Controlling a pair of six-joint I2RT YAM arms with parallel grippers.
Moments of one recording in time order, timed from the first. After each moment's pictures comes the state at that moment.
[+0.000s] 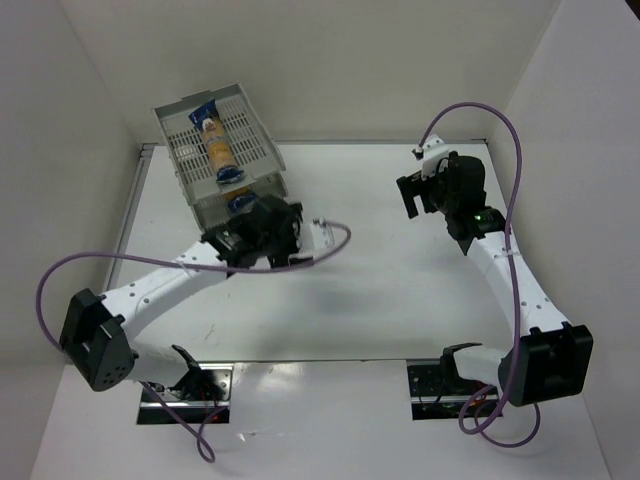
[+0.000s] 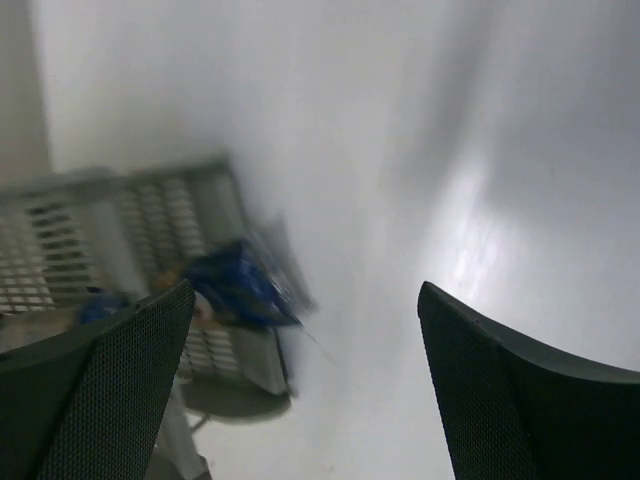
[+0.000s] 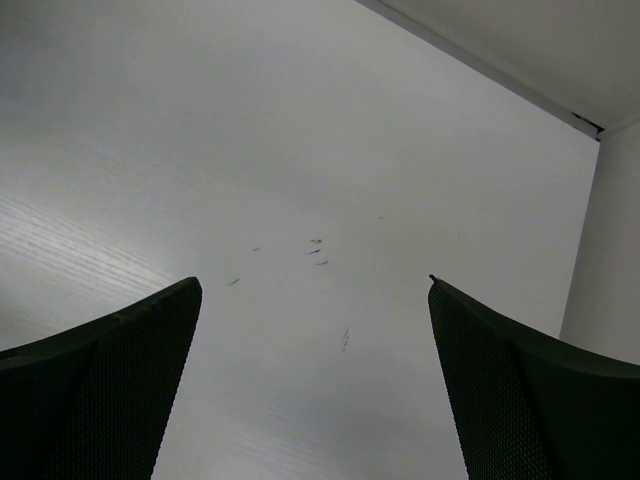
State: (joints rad) left arm -0.68 1.36 1.16 -0.50 -0.02 0.74; right arm 0.15 1.22 1.07 -0.29 -0.08 -0.32
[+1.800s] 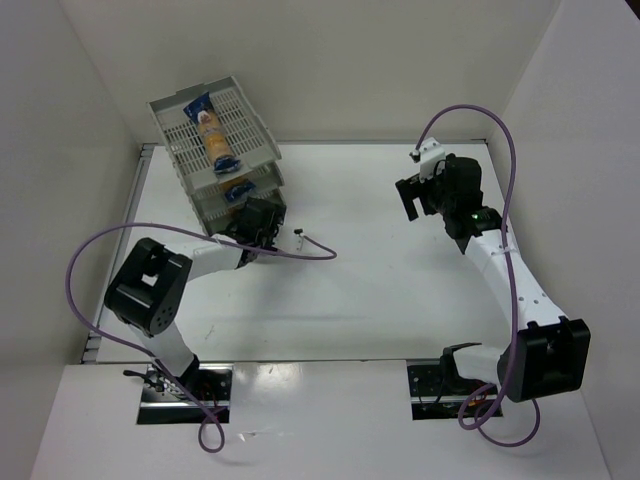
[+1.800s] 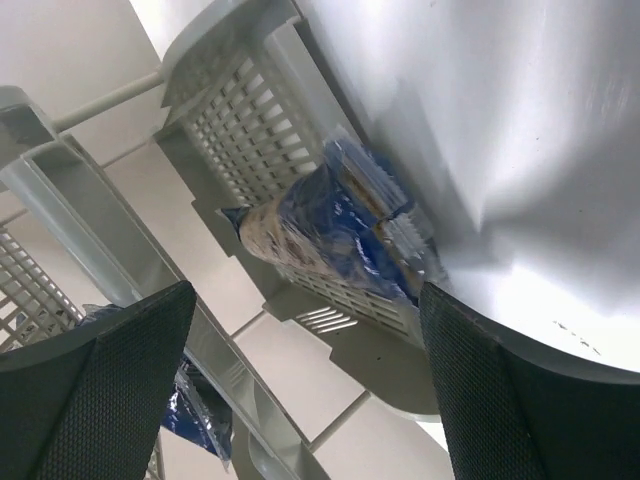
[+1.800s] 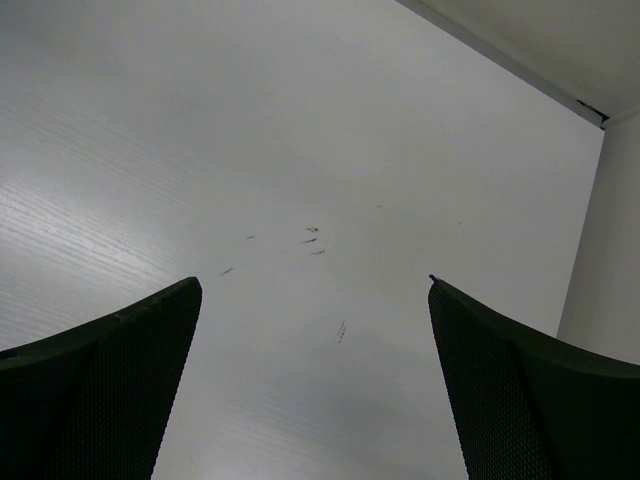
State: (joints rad) left arm -0.45 1.71 0.88 0.12 -0.31 1.48; right arm 0.15 1.24 1.05 -0.29 -0.06 -0.35
